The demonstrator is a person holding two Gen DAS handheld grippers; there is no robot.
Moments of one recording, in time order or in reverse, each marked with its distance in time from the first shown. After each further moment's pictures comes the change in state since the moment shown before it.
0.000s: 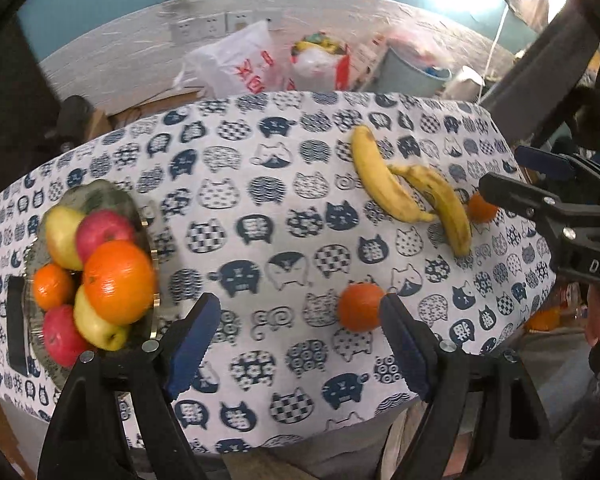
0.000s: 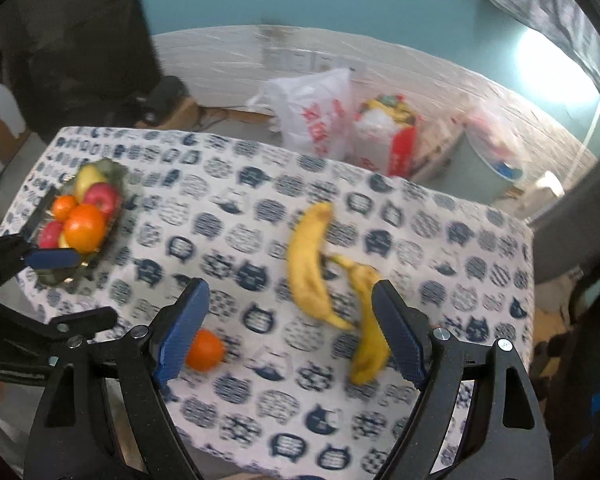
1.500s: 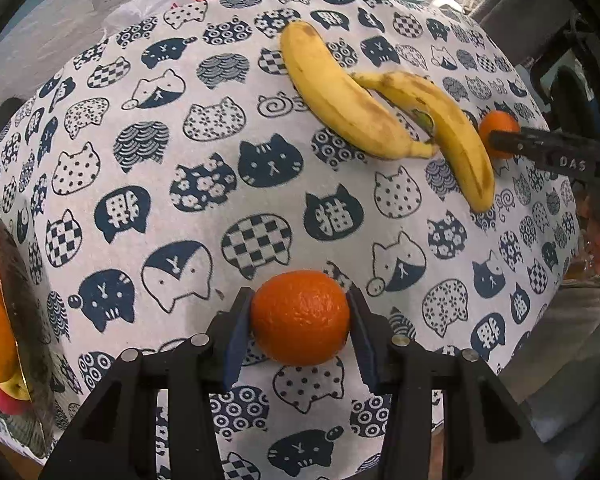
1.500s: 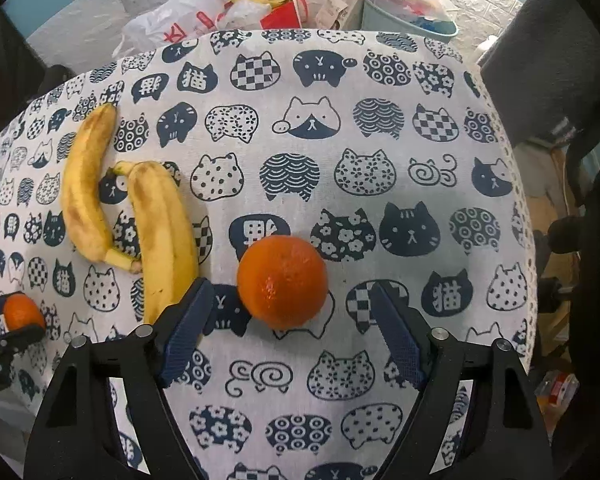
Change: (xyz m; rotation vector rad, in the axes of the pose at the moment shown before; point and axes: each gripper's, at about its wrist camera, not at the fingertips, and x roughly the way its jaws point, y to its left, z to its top) left arm 0.118 -0.046 0.005 0.122 0.187 -0.050; right arm 0.106 -0.152 -0.068 0.272 0.238 -0.102
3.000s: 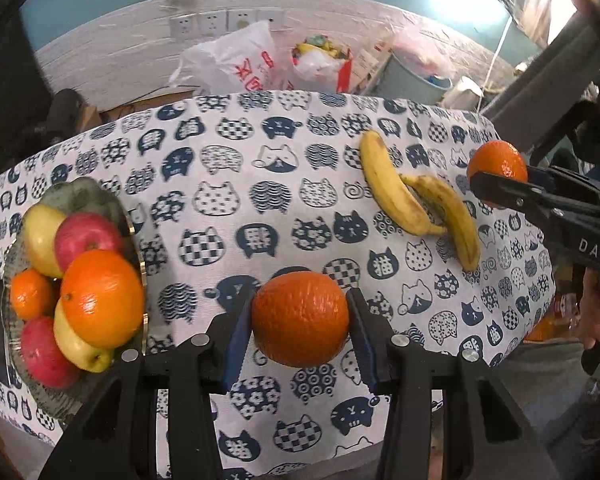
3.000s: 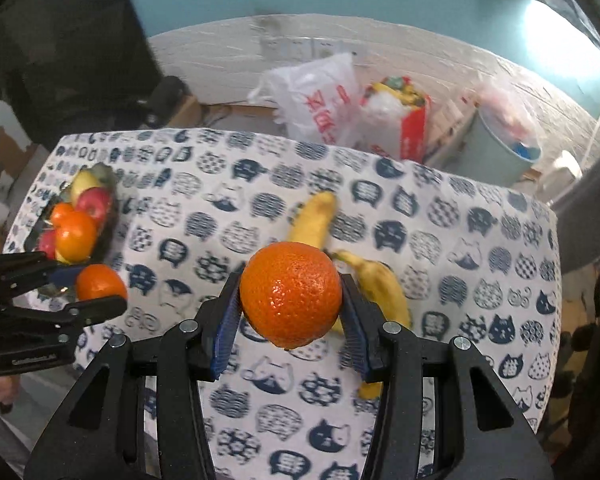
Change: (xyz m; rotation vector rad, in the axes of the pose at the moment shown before) left arm -0.097 0.066 -0.028 -0.156 -0.226 0.009; right arm -0.104 0.160 0.013 -0.272 -0.224 0.199
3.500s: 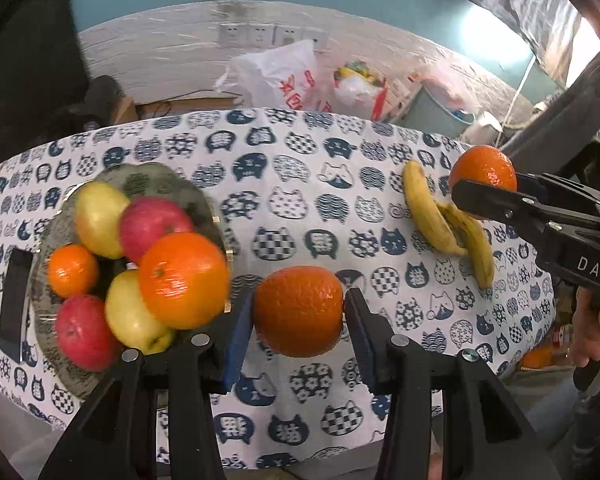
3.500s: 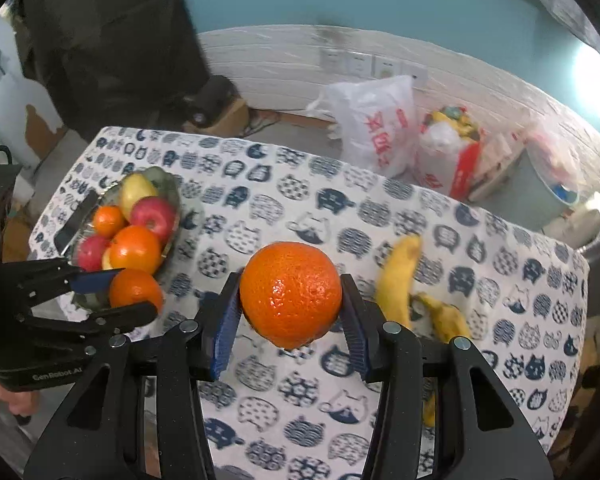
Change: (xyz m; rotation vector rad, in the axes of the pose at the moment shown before) left arm -0.035 0.054 -0.015 -0.105 -0.070 0.033; right arm 0.007 0.076 0.030 -0.095 -0.014 0.096
